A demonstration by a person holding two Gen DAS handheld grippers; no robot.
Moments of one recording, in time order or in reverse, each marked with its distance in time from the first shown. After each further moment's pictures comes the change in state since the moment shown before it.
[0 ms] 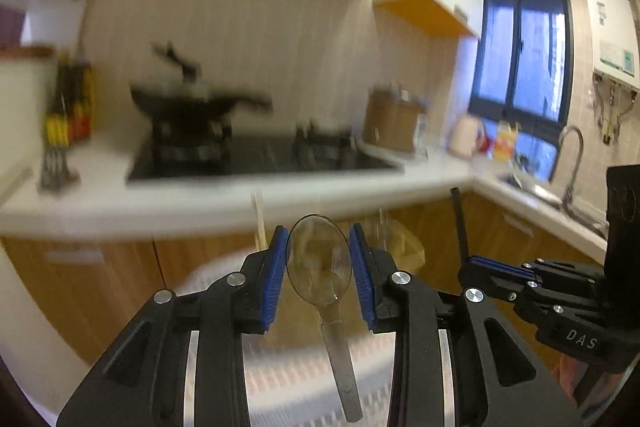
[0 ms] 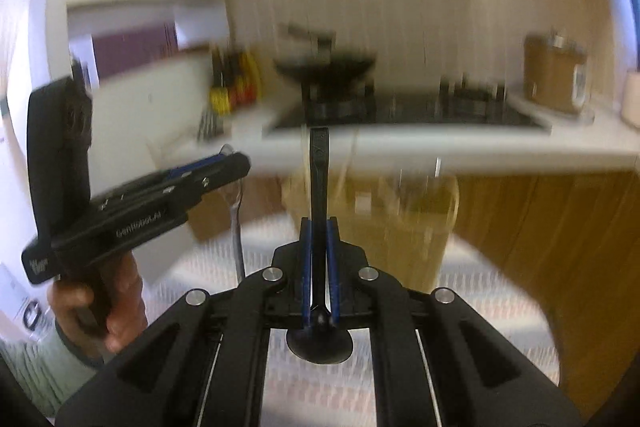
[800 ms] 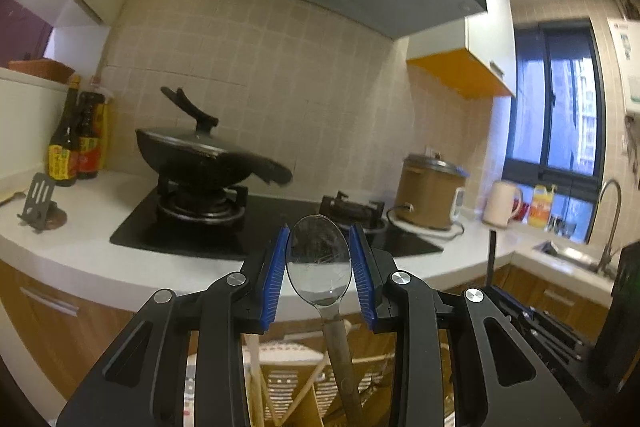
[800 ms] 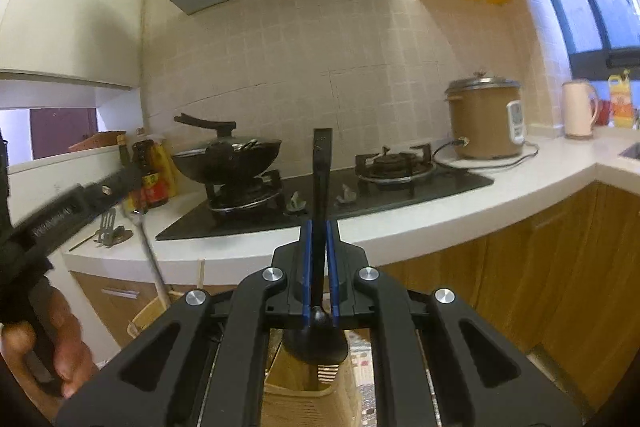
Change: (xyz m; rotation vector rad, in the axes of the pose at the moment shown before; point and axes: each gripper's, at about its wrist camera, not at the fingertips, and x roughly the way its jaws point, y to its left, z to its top) left arm 0.093 -0.012 0.014 -0.048 -0.204 0.095; right arm 0.088 -0.095 -0.009 0.102 -0.240 -0.218
